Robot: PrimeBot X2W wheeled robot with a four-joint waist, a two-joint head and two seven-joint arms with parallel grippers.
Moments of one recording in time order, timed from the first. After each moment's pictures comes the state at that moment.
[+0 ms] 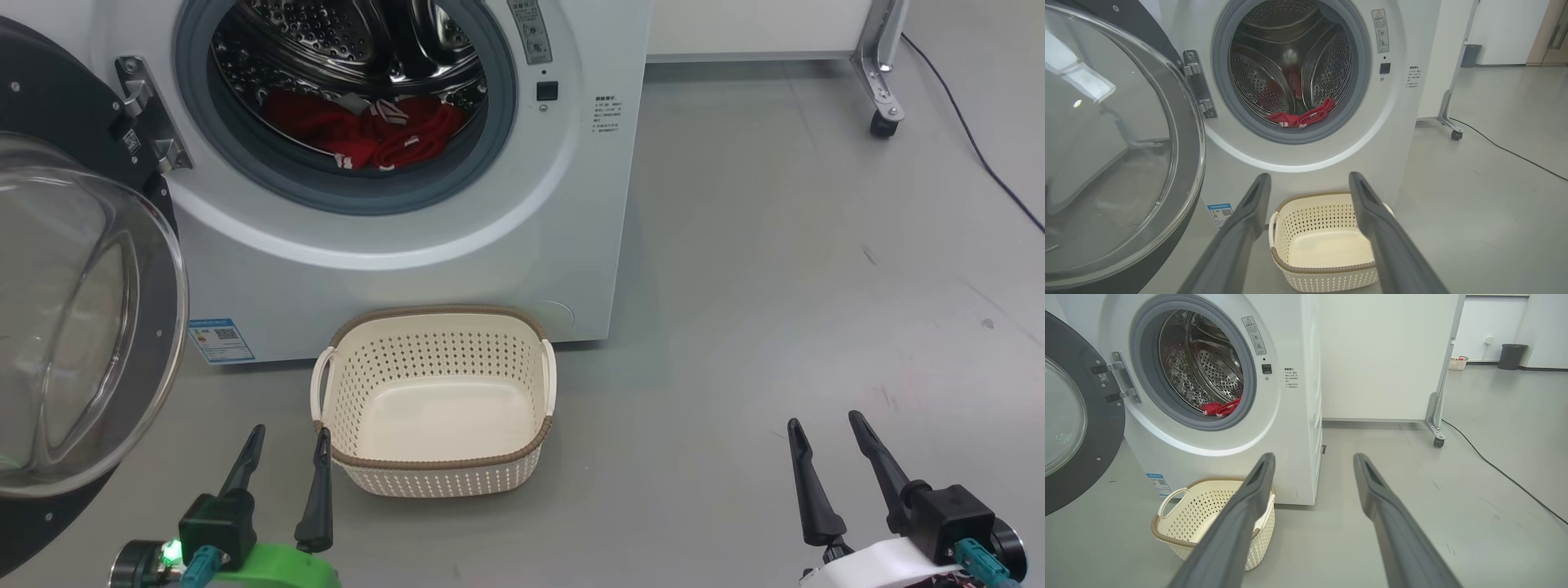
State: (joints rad) left arm 0.01 0.06 -0.17 0.23 -0.25 0.02 -0.23; right arm 0.15 -0.07 0.10 0.10 0.23 0.07 -0.26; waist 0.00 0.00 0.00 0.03
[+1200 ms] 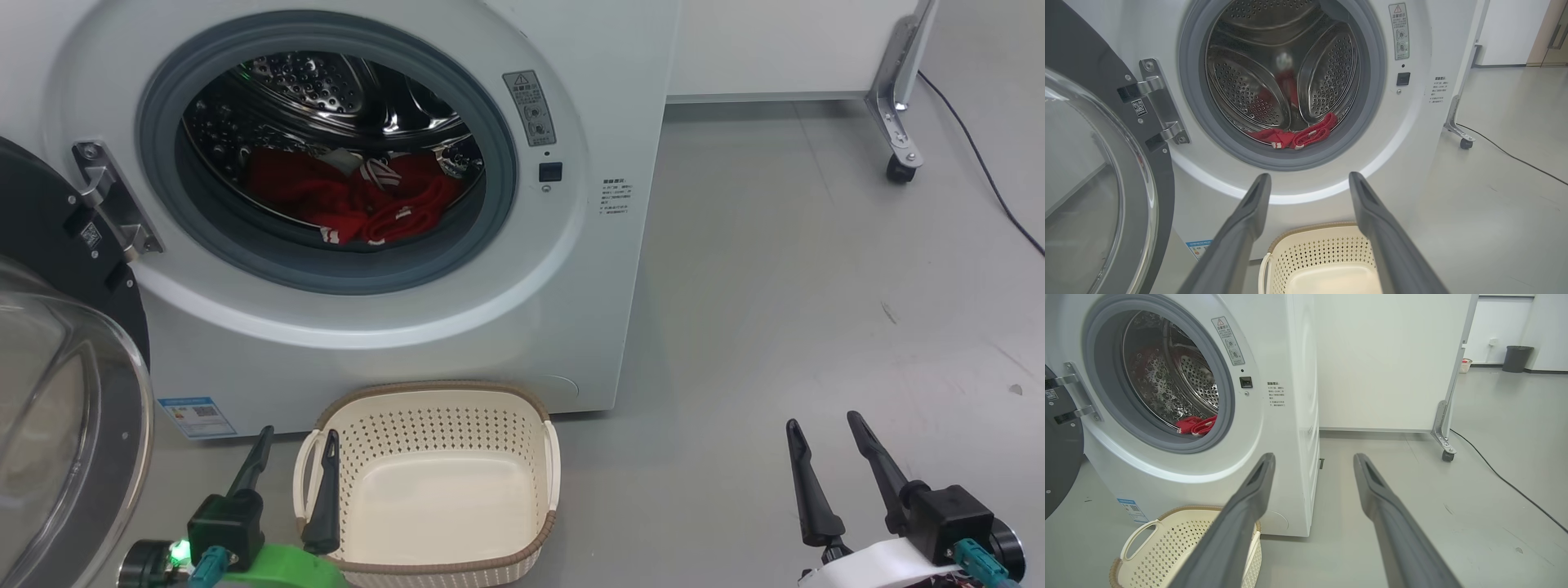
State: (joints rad) left arm 0.01 0.06 -0.19 0.23 -0.25 0.02 -0.23; right arm 0.15 -0.07 0.10 0.10 0.23 0.07 -0.26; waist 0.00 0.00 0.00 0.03
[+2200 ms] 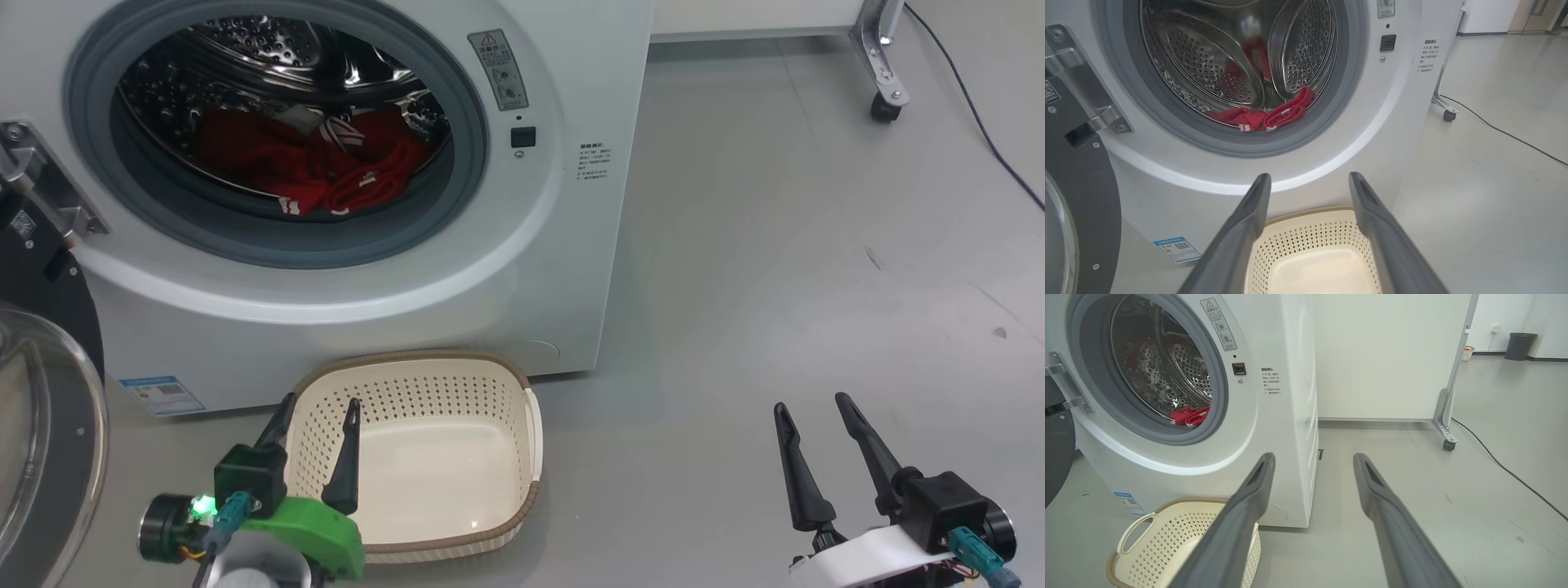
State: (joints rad) left arm -0.08 0.05 -0.23 0.29 -0.25 0.02 -0.17; right arm 0.14 -0.07 0.12 0.07 0.23 0.08 -0.26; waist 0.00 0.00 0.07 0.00
